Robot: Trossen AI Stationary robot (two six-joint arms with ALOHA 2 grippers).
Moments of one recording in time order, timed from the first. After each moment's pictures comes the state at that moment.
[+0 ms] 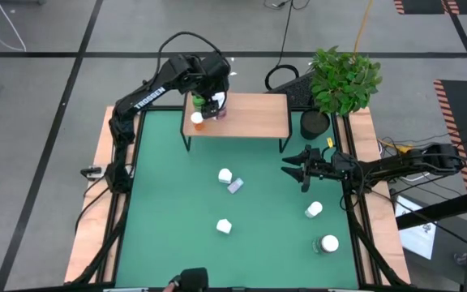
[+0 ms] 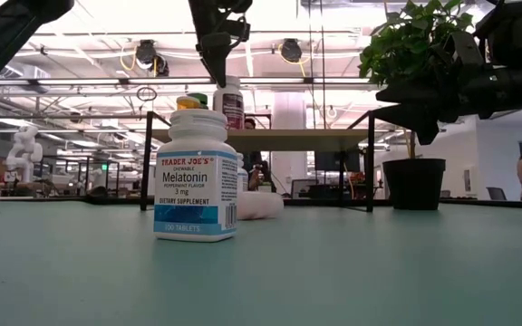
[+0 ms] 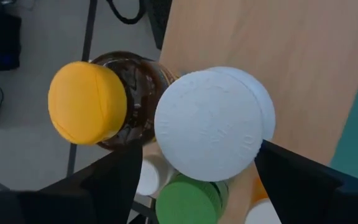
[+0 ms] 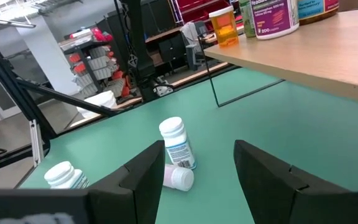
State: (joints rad) left arm 0.52 2.01 2.34 -1.47 -0.24 0.40; right arm -0.07 0.92 0.02 0.87 0.10 0.35
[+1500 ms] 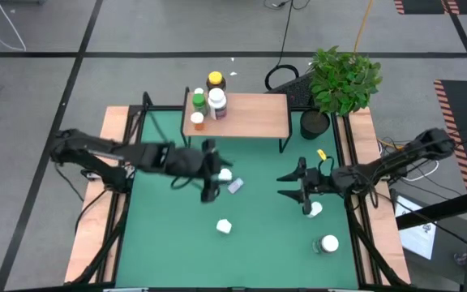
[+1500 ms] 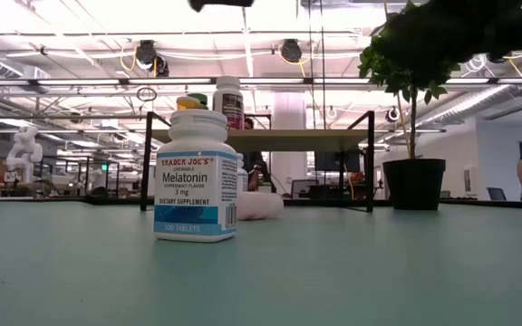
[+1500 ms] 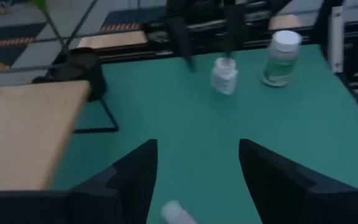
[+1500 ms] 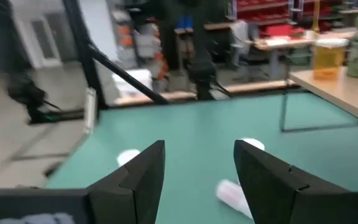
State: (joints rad) left arm -0.16 1.40 1.26 -0.37 -0.19 0.03; right arm 0.33 0.92 0.25 0.60 0.33 0.16
